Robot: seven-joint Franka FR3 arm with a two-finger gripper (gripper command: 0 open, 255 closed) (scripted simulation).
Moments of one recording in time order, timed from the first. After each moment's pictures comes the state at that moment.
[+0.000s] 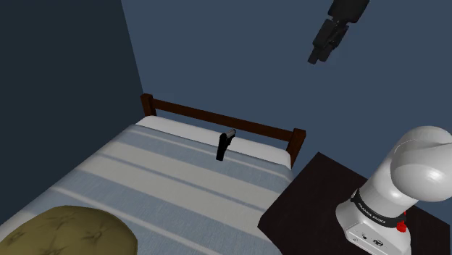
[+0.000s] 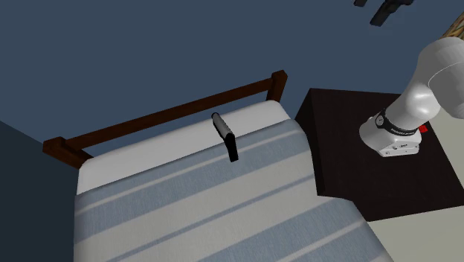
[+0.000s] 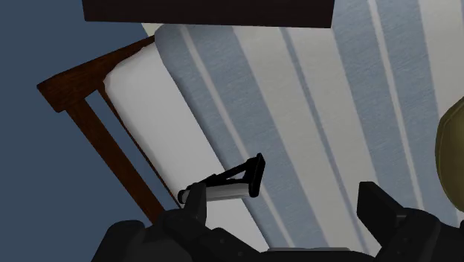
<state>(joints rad) -0.02 -0.79 -0.03 -2.26 0.11 1.61 -0.07</state>
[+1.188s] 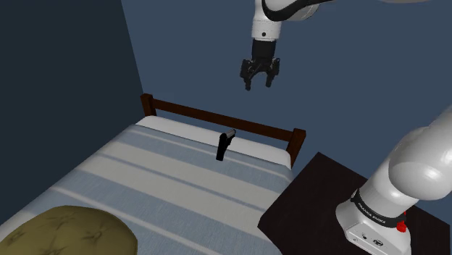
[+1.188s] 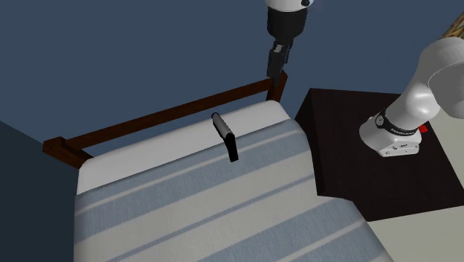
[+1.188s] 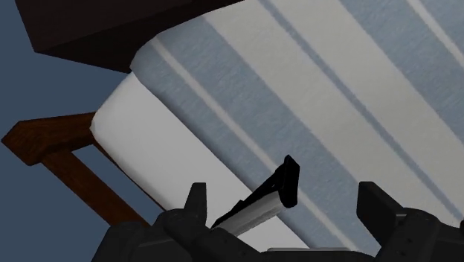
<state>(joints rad) -0.07 -0.15 0.14 -2.01 0.09 1.77 0.34</state>
